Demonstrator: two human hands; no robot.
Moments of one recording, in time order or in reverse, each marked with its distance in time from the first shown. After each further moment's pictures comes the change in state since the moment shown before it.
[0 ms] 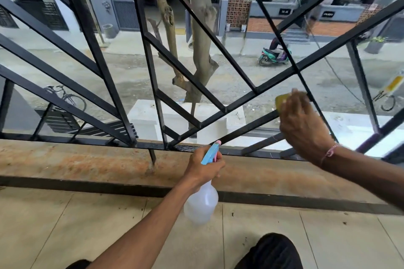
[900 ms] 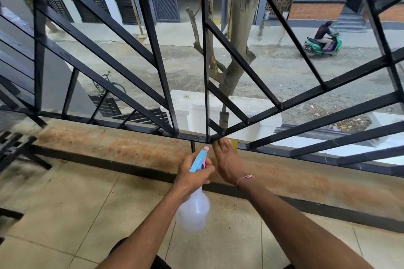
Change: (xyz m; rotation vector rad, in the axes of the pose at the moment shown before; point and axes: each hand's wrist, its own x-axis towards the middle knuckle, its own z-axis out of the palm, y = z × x) left_hand -0.035 -0.048 -0.117 0.015 0.262 -0.125; right_hand 0.088 -0.305 -0.038 1.012 -0.142 -0.200
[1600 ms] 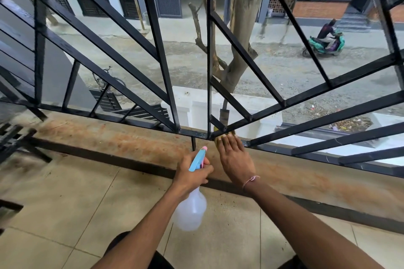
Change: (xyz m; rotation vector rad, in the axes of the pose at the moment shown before) left_hand -0.011 -0.001 -0.001 0.016 0.020 -0.020; right_hand -0.026 0.008 -0.003 -0.222 0.083 0.000
